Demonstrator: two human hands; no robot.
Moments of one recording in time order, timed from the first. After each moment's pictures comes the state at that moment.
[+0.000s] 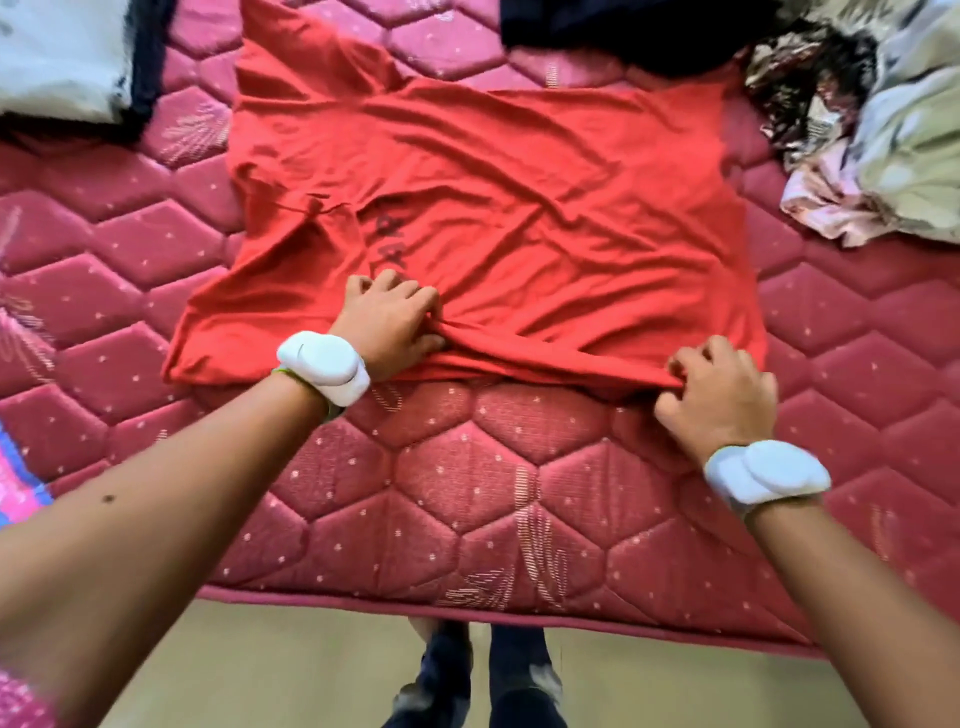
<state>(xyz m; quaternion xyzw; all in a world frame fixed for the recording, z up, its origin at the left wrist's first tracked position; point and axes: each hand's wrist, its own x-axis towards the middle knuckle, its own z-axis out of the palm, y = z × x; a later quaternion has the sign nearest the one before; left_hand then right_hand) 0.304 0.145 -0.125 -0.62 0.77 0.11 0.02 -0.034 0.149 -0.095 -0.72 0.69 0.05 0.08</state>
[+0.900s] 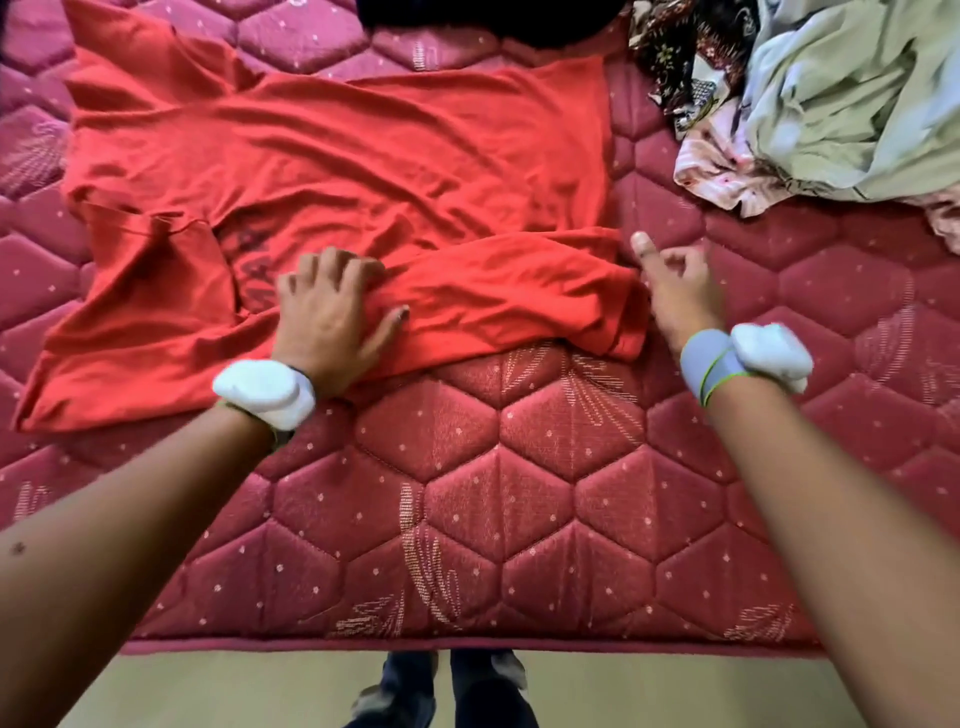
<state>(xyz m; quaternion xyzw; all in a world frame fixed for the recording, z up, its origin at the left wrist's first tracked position) 0.215 0.118 -0.125 -0.68 0.73 0.03 -0.08 -0.106 0.037 -0.114 -0.43 0.80 -0.21 0.37</state>
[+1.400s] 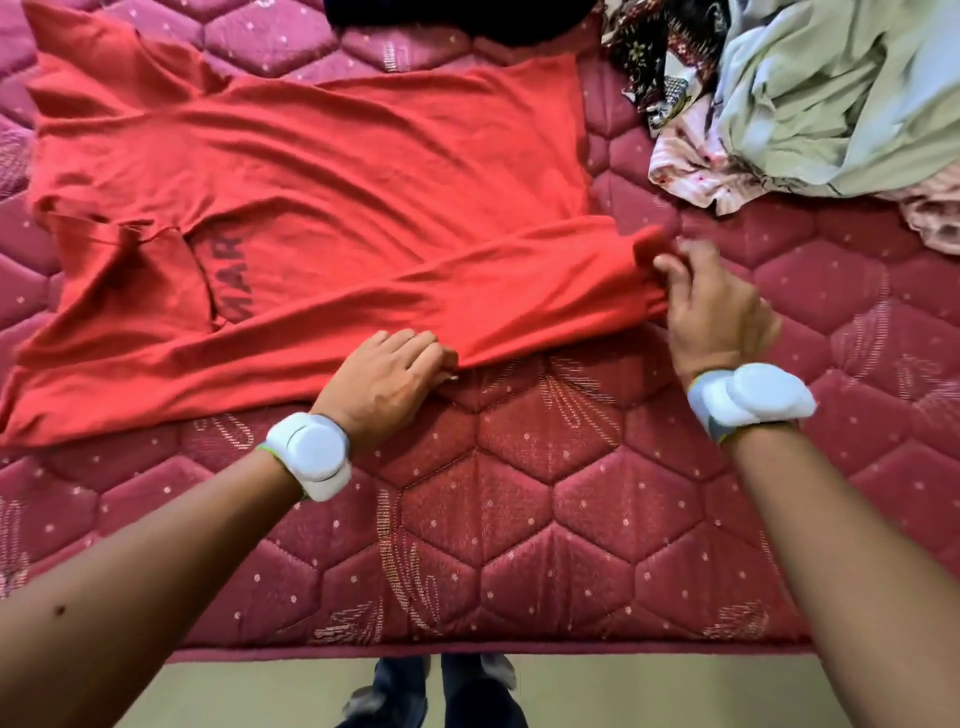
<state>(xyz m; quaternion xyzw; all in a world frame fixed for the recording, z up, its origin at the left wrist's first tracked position) 0.156 0.137 -0.137 -0.46 0.89 0.03 -0.09 -0.142 0.067 -0.094 -0.64 0.76 -0.13 0.06</state>
